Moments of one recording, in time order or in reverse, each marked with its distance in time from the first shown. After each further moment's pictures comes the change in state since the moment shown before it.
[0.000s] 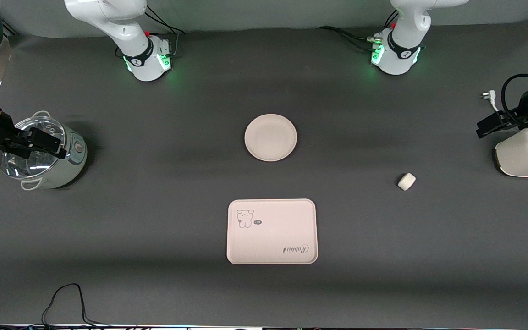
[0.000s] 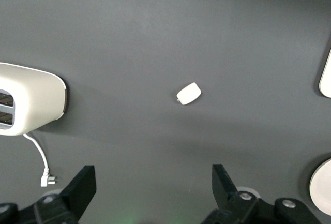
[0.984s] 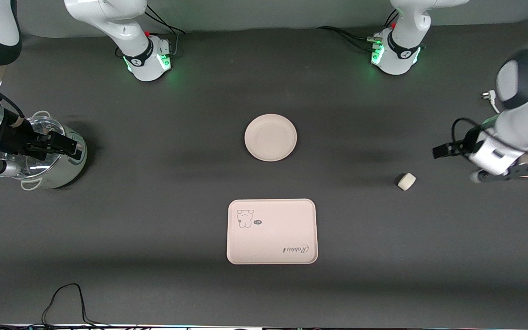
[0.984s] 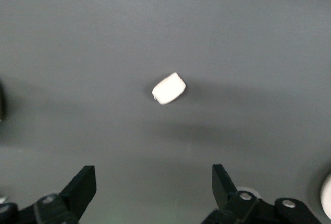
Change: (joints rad) left arm -0.005 0.163 -0.028 -0.234 -0.063 0.297 0.003; right arm 0.027 0.015 0.005 -0.024 0.000 0.000 -0.002
